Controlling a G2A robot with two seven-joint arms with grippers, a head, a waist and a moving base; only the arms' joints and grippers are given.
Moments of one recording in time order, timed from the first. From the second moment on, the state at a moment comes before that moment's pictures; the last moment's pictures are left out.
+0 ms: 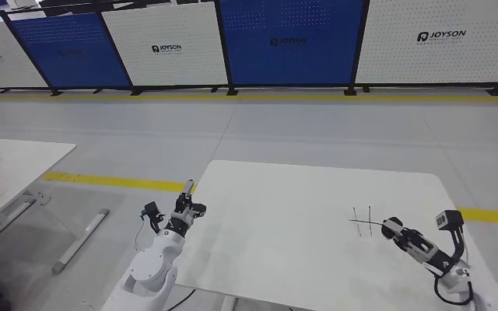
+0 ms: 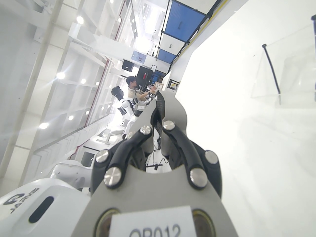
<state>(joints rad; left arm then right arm) 1.73 -1.15 -1.60 -1.80 -0.42 0.00 0.00 -1.44 -0.98 1.45 -1.47 0.40 -0.34 0.80</state>
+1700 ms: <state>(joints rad) 1.74 -1.15 -1.58 -1.86 -0.35 -0.04 -0.11 -1.55 -1.03 1.39 -1.66 0.15 -0.34 0.41</state>
